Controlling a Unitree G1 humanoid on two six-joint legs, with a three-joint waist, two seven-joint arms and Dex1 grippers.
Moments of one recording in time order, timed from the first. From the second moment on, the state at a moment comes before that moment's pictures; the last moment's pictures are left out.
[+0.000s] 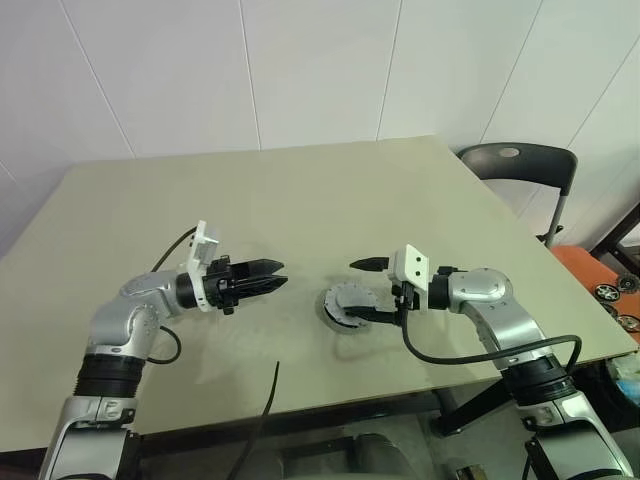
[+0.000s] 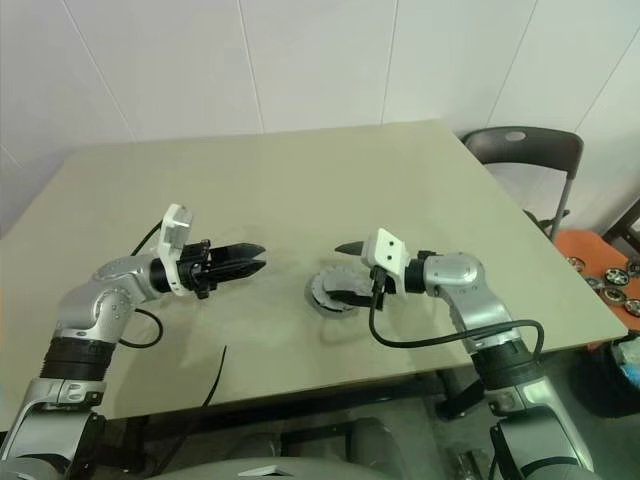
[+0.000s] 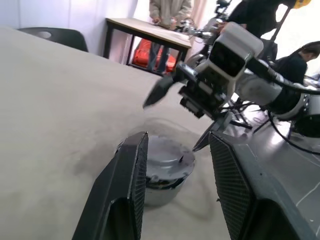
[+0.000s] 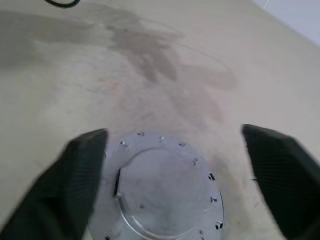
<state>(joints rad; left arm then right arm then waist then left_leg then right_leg) -0.36 0.55 0.07 0.12 -0.63 0.51 -1.26 -0.41 -0.54 0.20 0.11 0.19 0.10 1.11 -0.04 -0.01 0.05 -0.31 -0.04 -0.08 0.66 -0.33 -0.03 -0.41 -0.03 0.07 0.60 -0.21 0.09</state>
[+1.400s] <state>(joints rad) -0.24 0.59 0.15 -0.04 -0.69 0.54 -1.17 -0.50 -0.45 0.24 0.39 0.18 0.13 1.17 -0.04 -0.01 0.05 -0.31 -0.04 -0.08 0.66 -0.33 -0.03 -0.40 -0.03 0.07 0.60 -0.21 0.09</state>
